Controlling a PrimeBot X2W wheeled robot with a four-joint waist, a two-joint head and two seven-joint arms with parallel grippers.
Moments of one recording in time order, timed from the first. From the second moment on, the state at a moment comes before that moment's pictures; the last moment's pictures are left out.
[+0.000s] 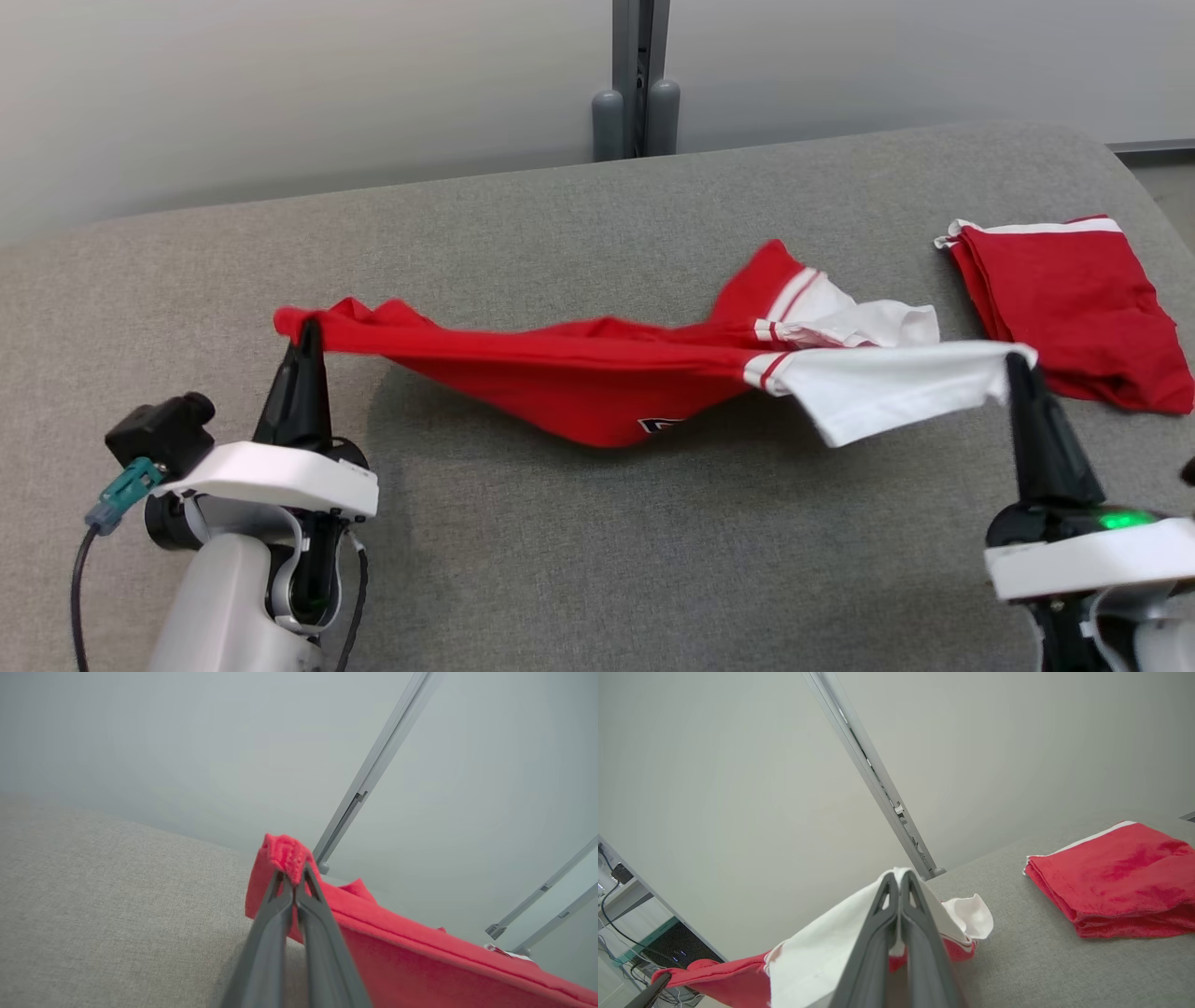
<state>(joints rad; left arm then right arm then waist) -0.34 0.05 -0.04 0.47 -0.56 -0.08 -0.22 -0.05 -0.05 0.00 -0.05 0.62 0.13 -0.10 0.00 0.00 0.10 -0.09</state>
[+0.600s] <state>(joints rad) -0.25 0.06 -0.09 -0.35 -0.60 0.01 -0.01 -0.14 -0.05 -0.13 -0.55 0.71 0.13 0.08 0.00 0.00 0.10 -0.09</state>
